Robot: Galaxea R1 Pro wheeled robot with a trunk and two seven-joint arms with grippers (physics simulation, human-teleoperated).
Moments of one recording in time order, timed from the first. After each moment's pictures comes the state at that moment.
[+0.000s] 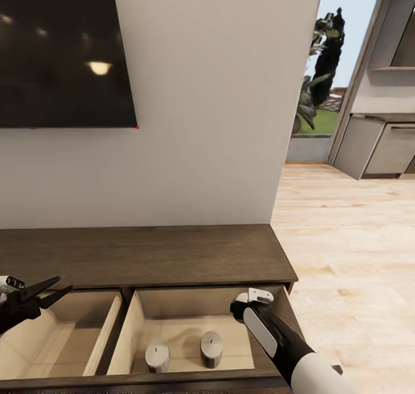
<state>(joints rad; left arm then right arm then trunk) -0.28 0.55 0.41 -0.97 0.62 0.91 -1.43 -0.58 0.06 0.49 -0.73 -0.76 0.44 -0.55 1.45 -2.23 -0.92</state>
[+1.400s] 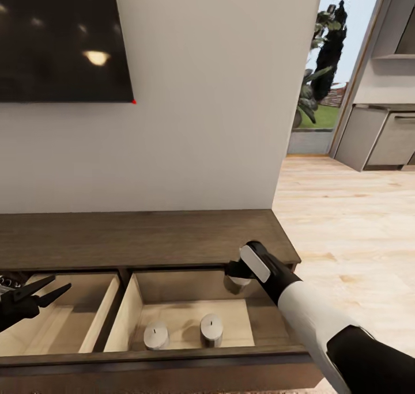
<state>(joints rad) -0.28 0.55 0.42 -0.96 0.62 0.91 -1.49 -0.94 0.08 0.48 -0.61 -0.89 0.85 -0.56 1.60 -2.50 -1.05</state>
